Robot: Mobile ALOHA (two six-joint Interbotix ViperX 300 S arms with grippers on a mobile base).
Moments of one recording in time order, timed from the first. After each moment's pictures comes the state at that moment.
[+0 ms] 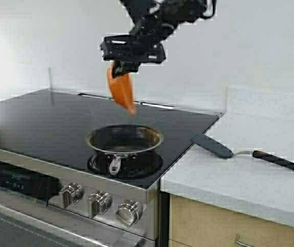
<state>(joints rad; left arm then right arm) -0.01 -0.98 1.24 0.00 -0.16 -0.14 0.66 0.50 0.14 -1.06 -0.12 1.26</state>
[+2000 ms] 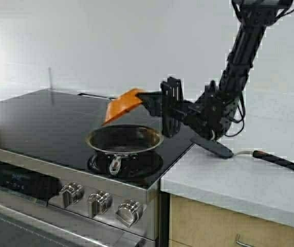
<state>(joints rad) -0.01 -0.98 1.25 0.00 -0.16 -0.14 0.43 0.99 0.21 -0.47 -1.40 1.51</state>
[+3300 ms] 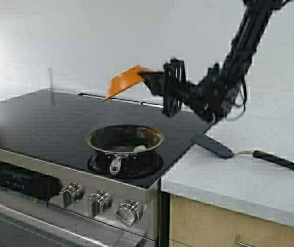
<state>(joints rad) -0.01 -0.98 1.25 0.00 -0.16 -0.14 0.42 0.84 0.24 -0.49 -1.37 1.46</state>
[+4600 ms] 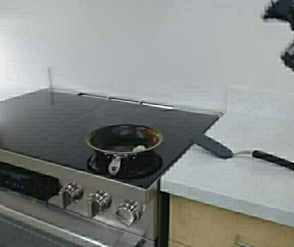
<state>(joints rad) -0.01 -0.98 1.25 0.00 -0.15 -0.14 0.04 0.15 0.53 -1.08 0.67 0.57</state>
